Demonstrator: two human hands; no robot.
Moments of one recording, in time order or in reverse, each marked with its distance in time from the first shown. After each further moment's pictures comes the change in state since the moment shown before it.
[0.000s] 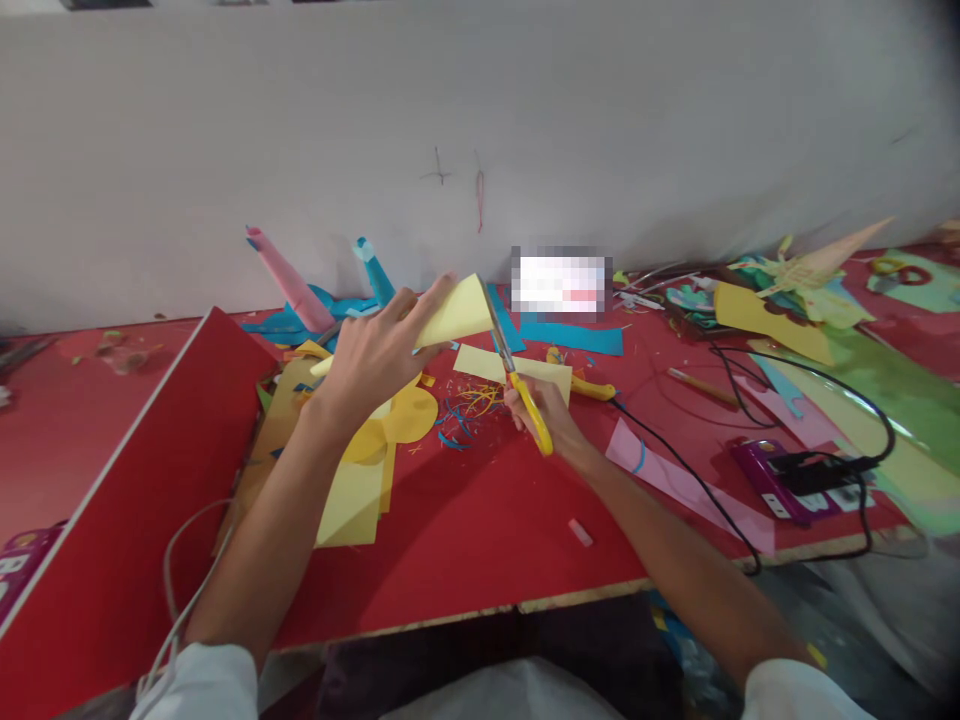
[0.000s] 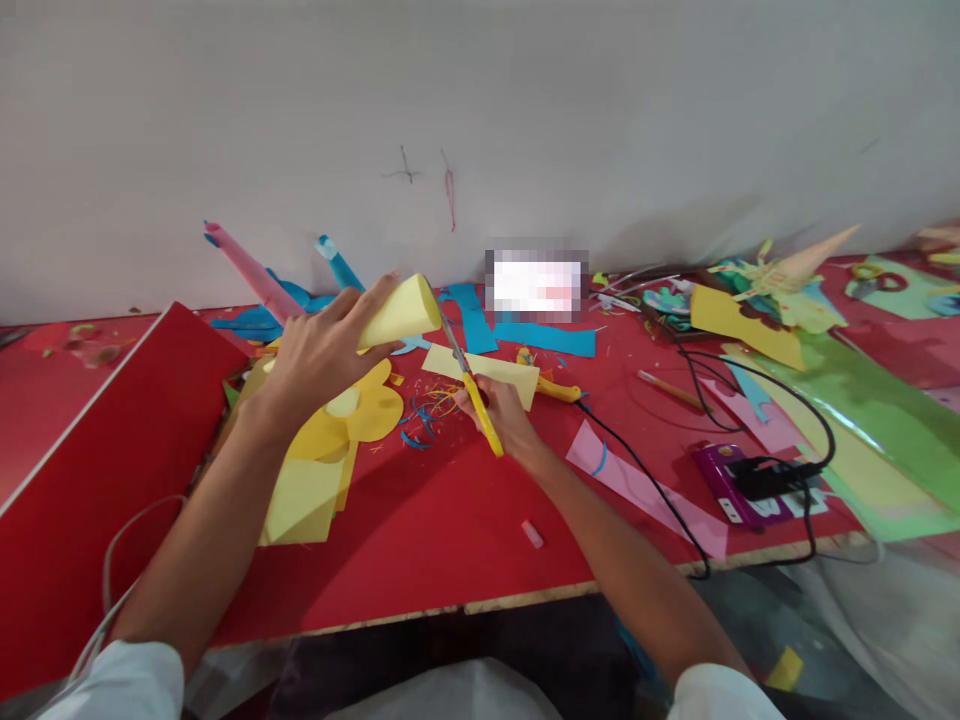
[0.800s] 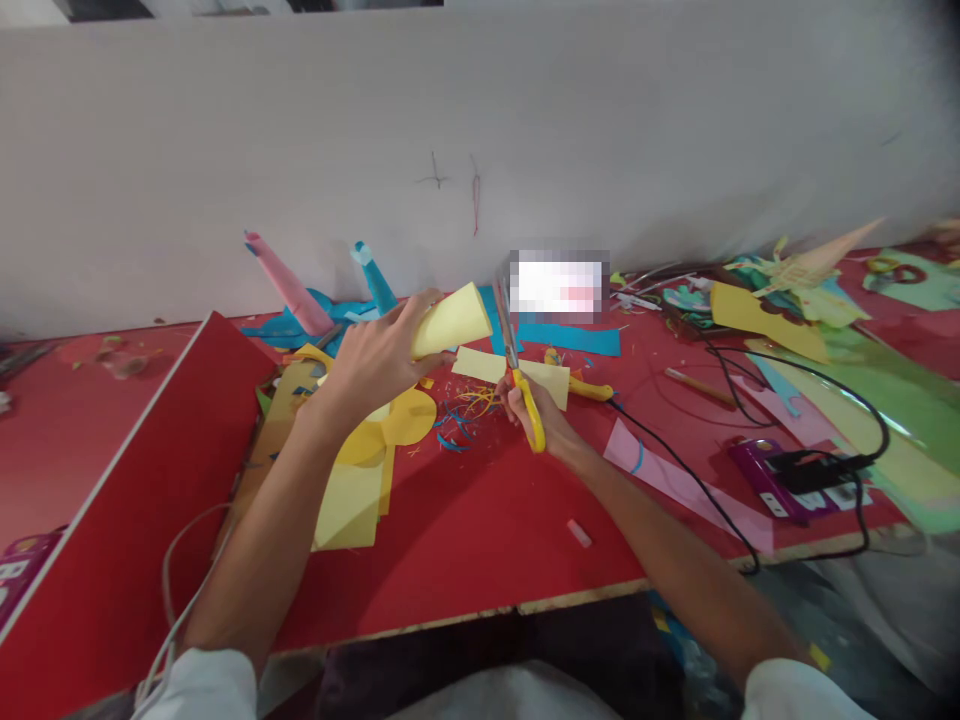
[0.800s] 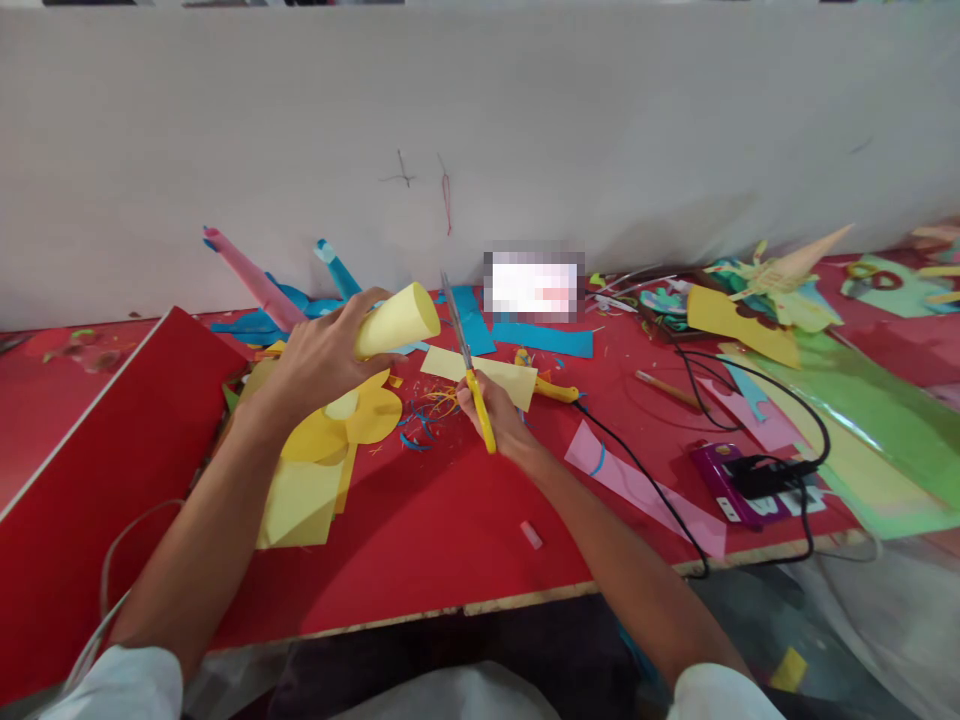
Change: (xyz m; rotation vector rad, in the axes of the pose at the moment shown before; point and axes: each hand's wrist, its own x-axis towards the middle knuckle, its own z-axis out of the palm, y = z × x) left_hand 0.001 0.002 -0.005 -0.143 -0.027 -0.004; right_hand 0.007 0.006 0.005 0.096 0.038 -0.077
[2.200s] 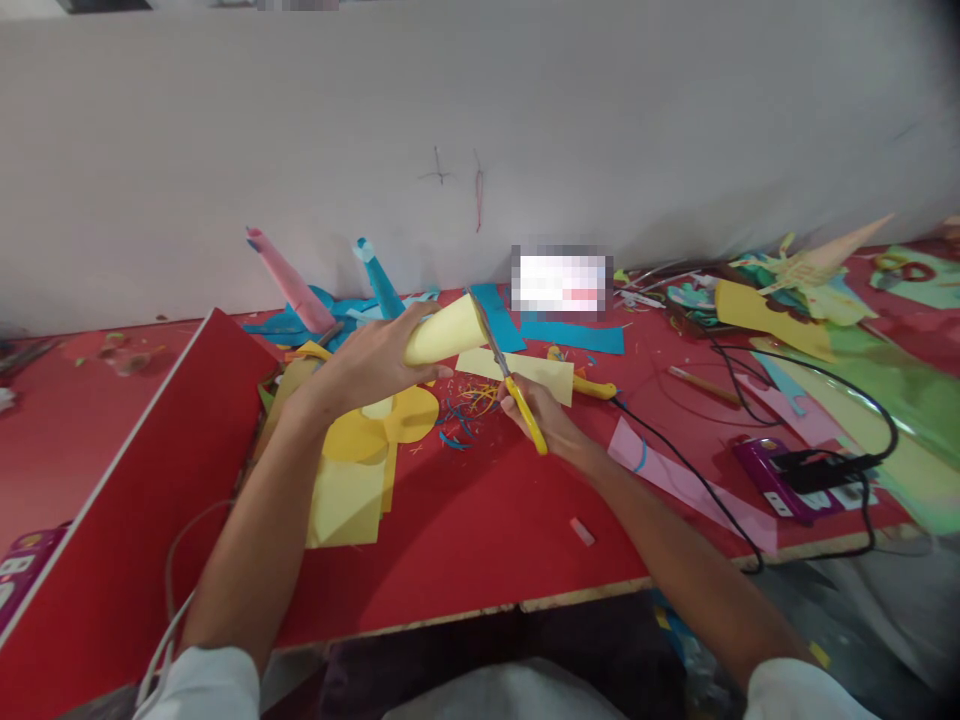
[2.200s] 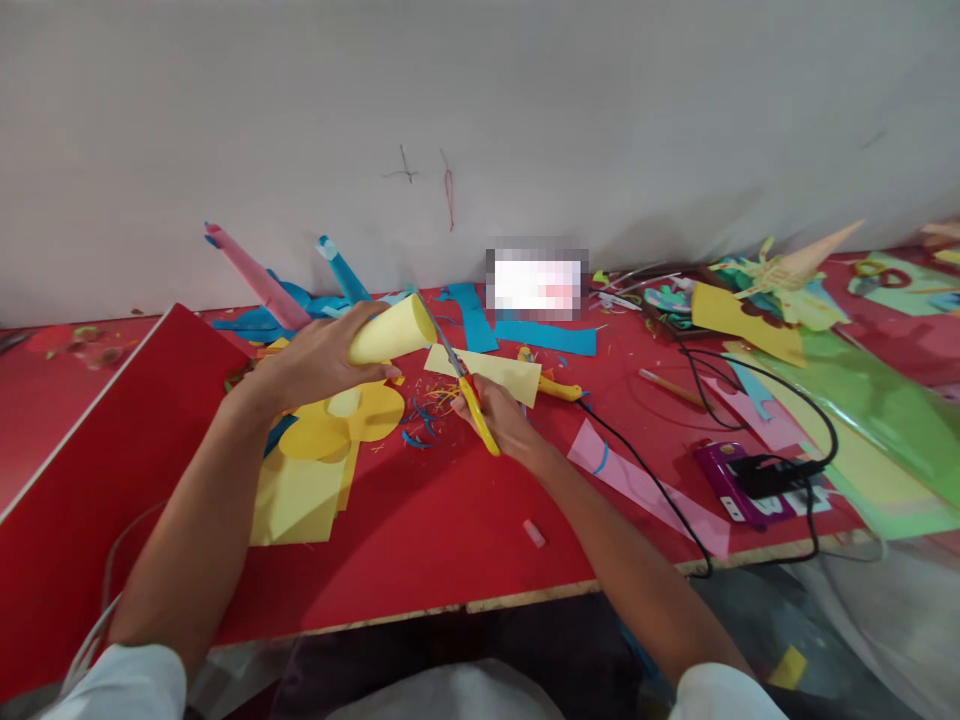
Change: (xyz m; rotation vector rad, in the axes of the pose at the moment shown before) left_hand 0.000 -0.012 -0.009 -0.167 -0.192 -0.011; right_hand -0.003 -0.006 -0.009 -0.381 -0.095 -0.080
